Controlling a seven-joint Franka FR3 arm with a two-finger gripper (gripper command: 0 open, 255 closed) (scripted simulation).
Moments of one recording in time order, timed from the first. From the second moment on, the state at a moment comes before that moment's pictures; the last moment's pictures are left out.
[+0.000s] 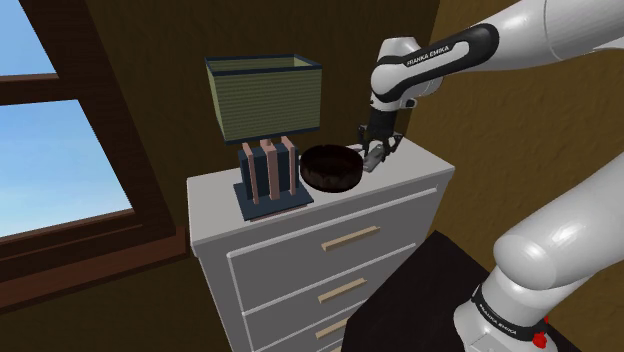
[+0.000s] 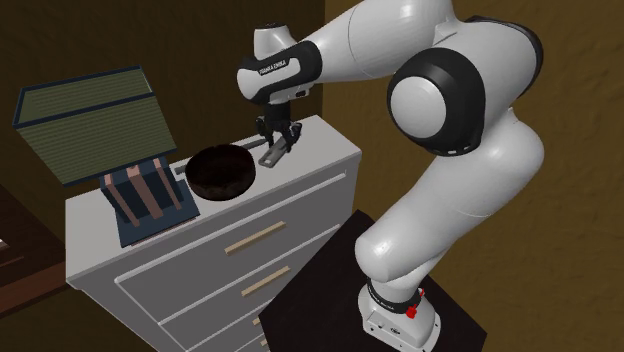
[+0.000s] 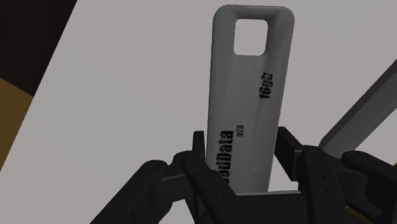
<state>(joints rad) -0.33 -0.23 0.14 -2.30 0.05 2.07 0.99</state>
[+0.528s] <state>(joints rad) -0.33 -0.24 0.14 -2.28 0.05 2.04 0.99</state>
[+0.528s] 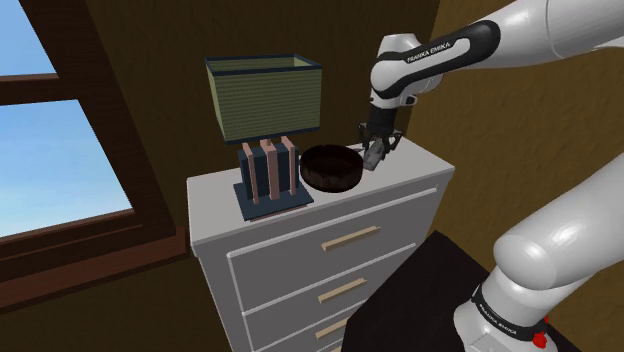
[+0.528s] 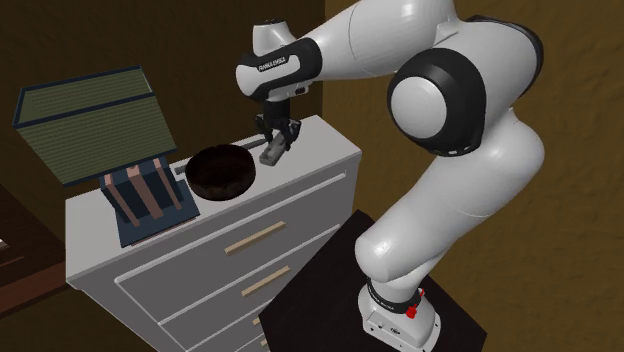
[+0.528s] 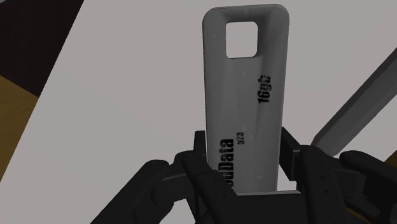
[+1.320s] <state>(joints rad) -0.34 -0.28 0.13 -2.16 0.05 1.88 0.99</state>
